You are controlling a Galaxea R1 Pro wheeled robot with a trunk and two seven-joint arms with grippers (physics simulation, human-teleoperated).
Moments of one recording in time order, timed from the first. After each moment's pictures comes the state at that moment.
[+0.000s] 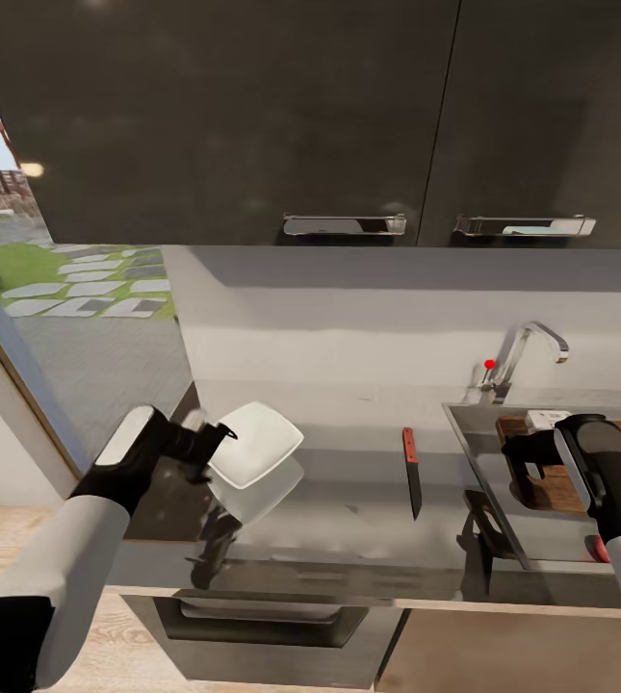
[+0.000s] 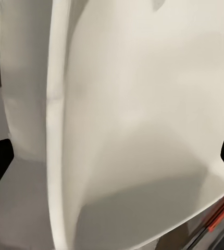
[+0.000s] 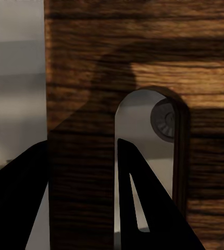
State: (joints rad) left arm -0.93 0.07 -0.02 -0.81 1.65 0.64 0.99; right arm -0.80 -0.37 -0.08 -1.05 0.04 1.04 0.23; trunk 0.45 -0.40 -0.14
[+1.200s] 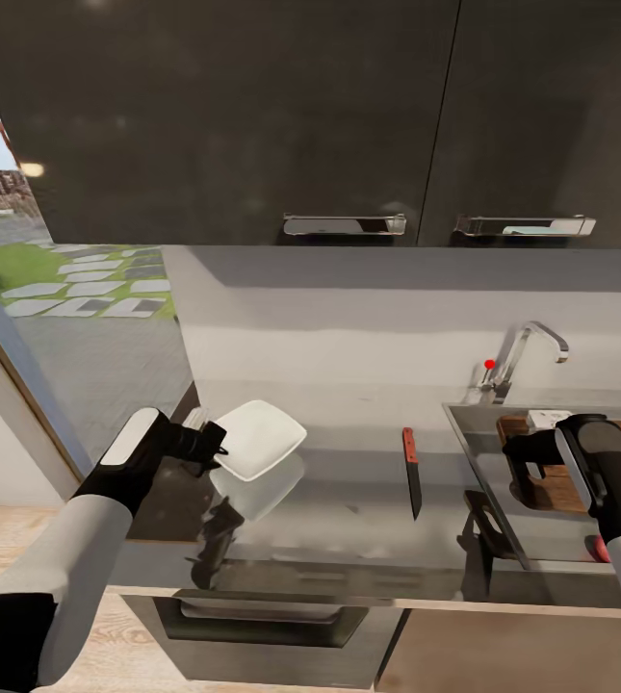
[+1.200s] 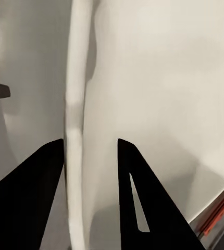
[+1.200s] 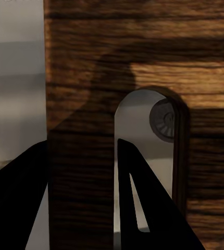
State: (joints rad) left arm -0.93 0.06 -0.02 -0.78 1.58 0.65 0.88; right arm -0.80 -0.37 -0.08 -1.05 0.04 1.04 0.23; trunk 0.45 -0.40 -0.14
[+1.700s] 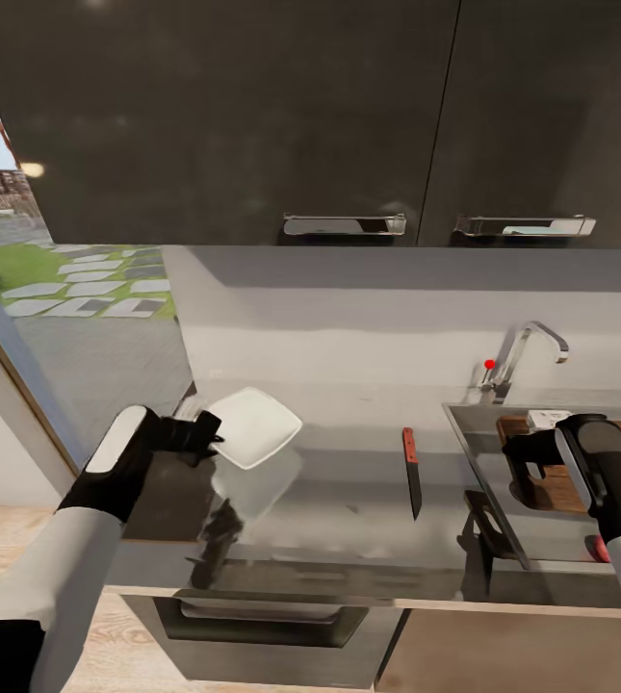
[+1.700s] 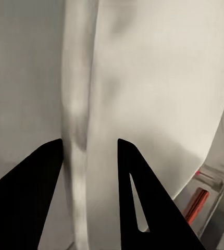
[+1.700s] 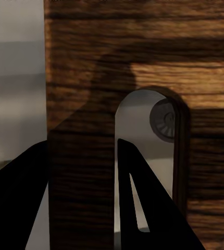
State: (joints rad) left arm -0.88 0.07 -0.01 -0.96 1.59 0.65 0.89; right arm -0.80 -0.37 -0.08 -1.05 0.04 1.04 0.23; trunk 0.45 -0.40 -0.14
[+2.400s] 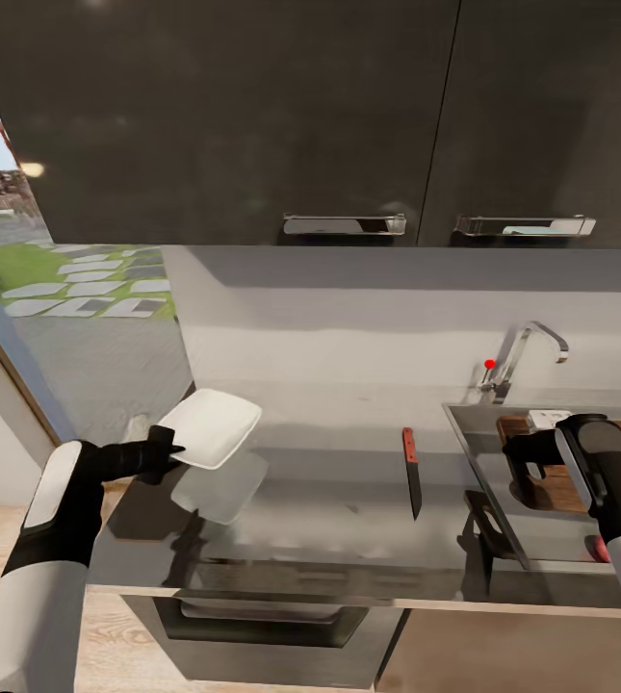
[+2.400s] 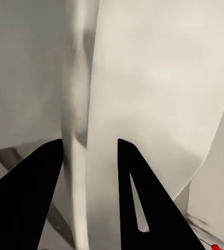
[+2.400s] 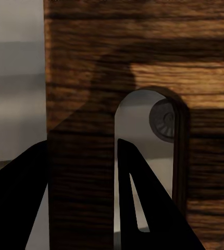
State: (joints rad) left arm -0.71 0.07 0.30 -1.17 1.59 0.64 0.89; right arm -0.80 -0.37 -0.08 -1.05 0.04 1.04 0.23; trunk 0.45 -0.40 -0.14
